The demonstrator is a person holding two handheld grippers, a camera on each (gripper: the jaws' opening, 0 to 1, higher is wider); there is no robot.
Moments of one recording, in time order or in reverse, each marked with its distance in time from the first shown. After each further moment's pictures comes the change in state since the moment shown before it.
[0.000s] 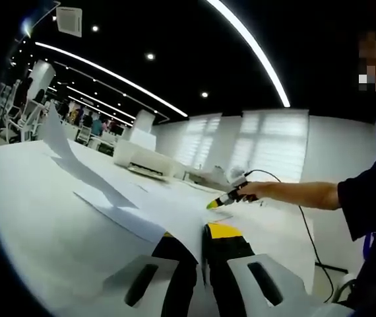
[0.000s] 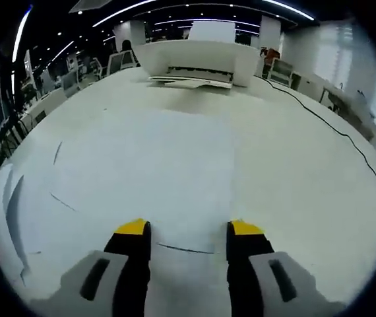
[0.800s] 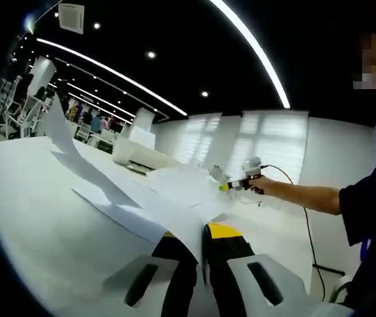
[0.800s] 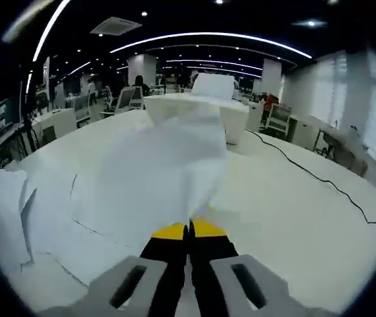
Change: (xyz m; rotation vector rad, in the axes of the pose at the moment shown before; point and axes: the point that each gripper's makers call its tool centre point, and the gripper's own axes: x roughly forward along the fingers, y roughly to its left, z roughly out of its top) left arm 0.001 0.000 -0.001 -0.022 0.006 -0.007; right arm -0.080 -0.026 0.064 -0.105 -0.318 -0.014
